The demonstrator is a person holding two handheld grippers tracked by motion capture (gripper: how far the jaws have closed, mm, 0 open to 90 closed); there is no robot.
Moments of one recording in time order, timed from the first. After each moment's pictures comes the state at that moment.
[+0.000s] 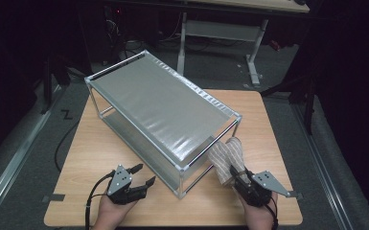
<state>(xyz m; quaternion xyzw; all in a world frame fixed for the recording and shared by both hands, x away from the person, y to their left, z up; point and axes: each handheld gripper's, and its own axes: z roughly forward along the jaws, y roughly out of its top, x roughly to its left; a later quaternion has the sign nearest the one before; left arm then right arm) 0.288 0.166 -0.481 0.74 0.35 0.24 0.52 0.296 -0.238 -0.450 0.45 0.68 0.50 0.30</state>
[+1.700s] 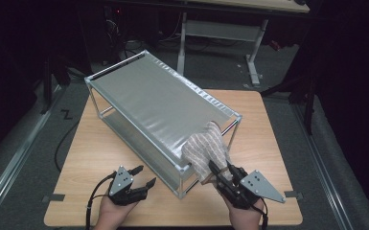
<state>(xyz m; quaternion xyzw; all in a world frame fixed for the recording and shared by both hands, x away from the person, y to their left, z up) 0.287 0.165 -0.488 0.74 0.36 0.23 0.51 0.271 -0.182 -0.390 0.34 0.65 0.61 0.29</state>
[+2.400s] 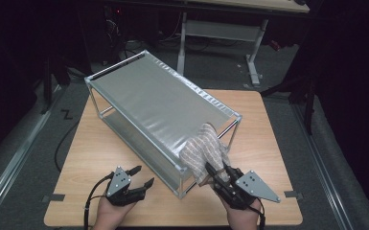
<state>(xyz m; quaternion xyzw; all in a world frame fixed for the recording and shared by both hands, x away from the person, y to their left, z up) 0.283 0.171 -0.487 0.74 0.37 0.24 0.52 0.272 -0.177 -0.395 0.33 0.67 0.60 0.28</state>
